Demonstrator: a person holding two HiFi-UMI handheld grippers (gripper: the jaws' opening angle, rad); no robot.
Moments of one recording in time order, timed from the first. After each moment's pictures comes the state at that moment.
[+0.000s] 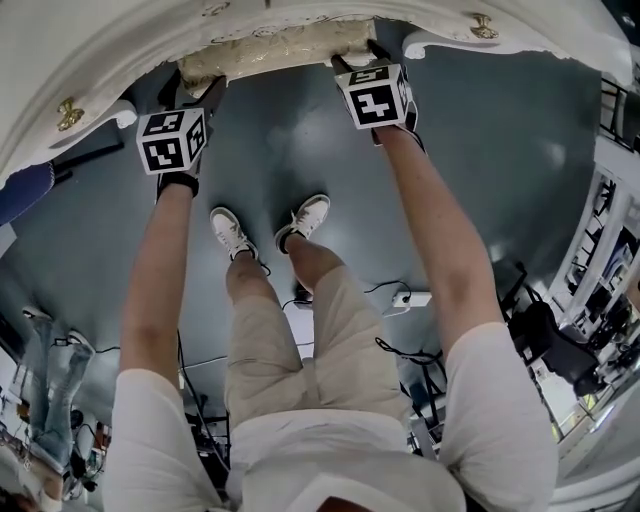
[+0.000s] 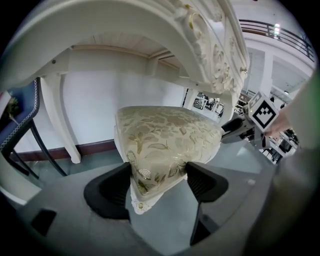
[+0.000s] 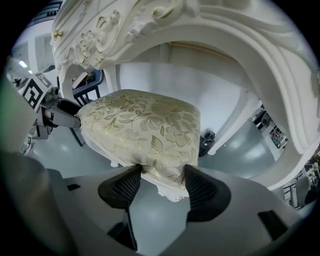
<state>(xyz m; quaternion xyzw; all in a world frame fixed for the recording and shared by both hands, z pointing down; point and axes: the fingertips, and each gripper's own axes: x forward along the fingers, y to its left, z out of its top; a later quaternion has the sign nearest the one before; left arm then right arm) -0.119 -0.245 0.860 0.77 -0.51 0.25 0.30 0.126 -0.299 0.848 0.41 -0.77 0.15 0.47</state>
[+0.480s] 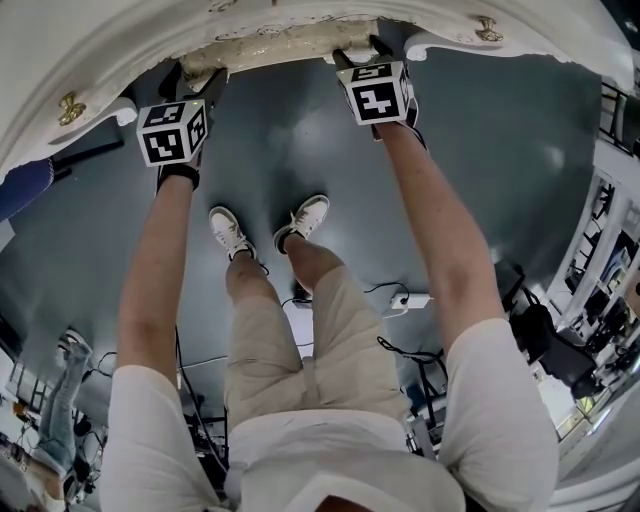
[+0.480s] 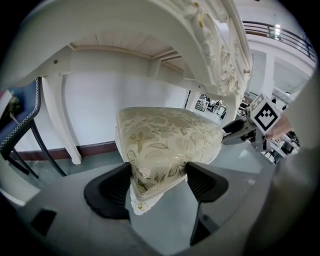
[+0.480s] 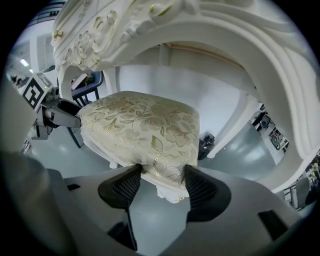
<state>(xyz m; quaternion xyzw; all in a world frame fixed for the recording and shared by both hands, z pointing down) -0.123 -0.256 0.861 0.77 -0.52 0.24 0.29 0.123 -0.310 0.848 0.42 -0.77 0.15 0.45</state>
